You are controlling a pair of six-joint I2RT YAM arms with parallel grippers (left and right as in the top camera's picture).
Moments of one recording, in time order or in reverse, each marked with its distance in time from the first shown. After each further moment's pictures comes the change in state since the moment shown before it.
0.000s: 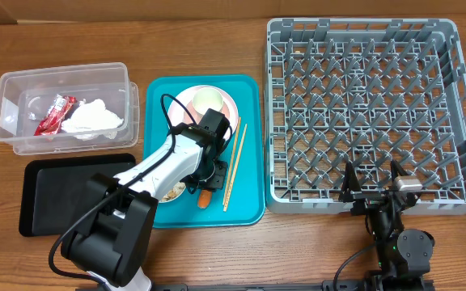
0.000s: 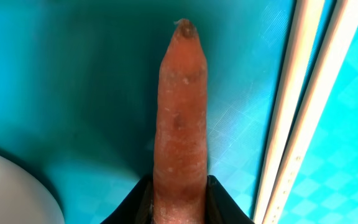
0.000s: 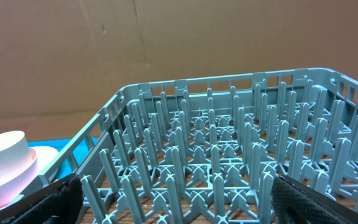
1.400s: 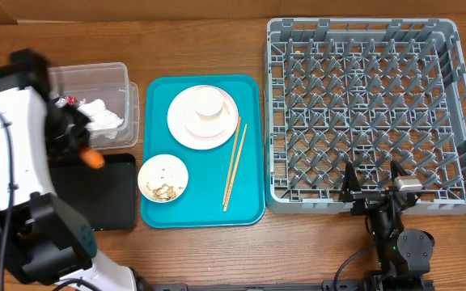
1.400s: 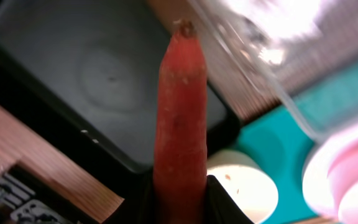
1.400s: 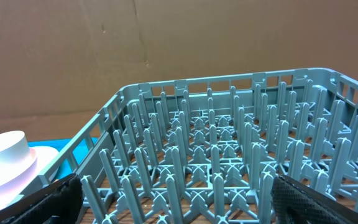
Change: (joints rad) left arm 0.838 0.000 0.615 -0.628 -0.063 -0.366; right arm 0.000 0.000 0.000 0.000 0.000 0.000
